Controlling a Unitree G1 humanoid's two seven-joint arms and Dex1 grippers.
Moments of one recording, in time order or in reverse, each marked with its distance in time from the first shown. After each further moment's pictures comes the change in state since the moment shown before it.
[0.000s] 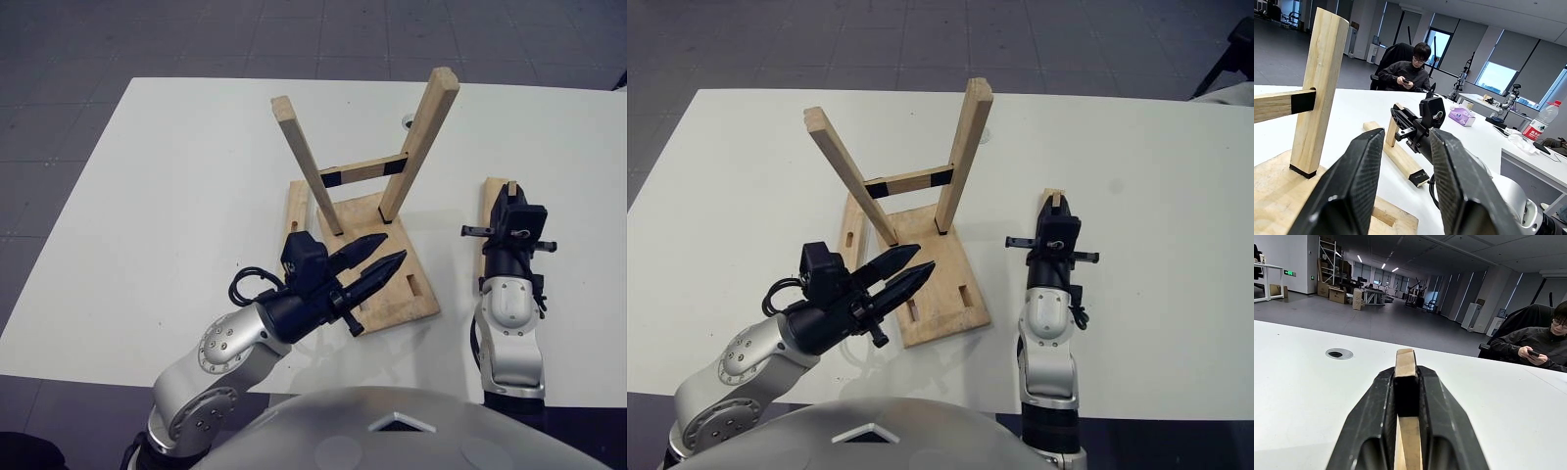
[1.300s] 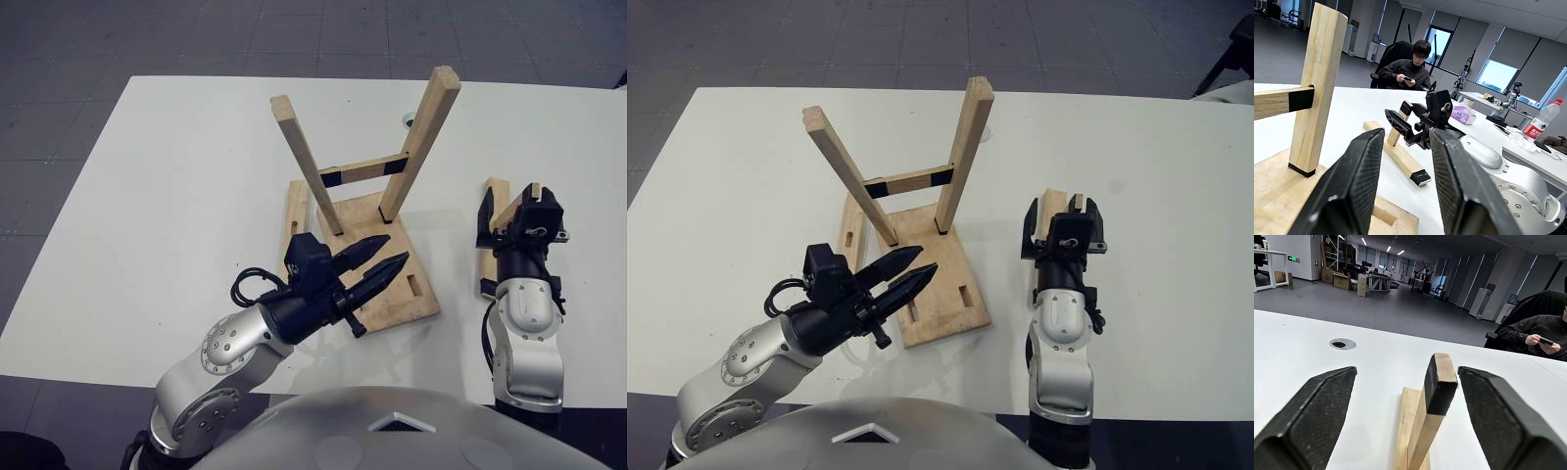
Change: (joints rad) left arm 0.000 -0.006 -0.019 0.000 0.021 0.000 0.004; right arm 0.020 -0.014 -0.030 -0.211 0.016 0.248 0.080
